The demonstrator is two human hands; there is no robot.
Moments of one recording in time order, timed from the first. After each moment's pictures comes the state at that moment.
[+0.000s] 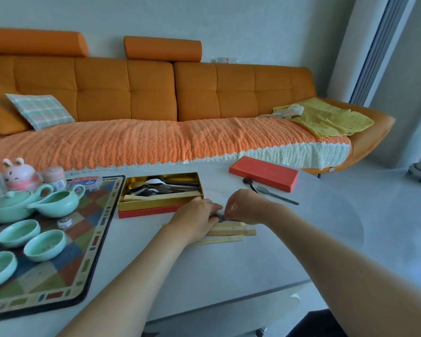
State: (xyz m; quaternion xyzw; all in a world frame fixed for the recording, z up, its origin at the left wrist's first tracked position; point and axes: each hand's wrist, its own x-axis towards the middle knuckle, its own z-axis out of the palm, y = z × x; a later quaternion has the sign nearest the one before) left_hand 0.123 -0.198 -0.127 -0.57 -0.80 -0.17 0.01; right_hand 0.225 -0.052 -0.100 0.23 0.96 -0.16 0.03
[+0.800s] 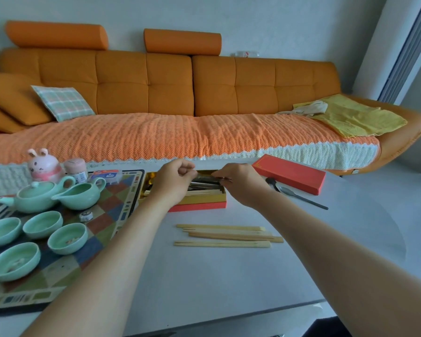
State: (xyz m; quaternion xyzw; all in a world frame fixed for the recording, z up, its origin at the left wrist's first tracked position) left_hand 0.039 -0.231 -0.092 -0.34 -0.79 -0.50 -0.01; right_hand 0.160 -0.075 -0.083 0.08 0.97 -0.12 -0.20
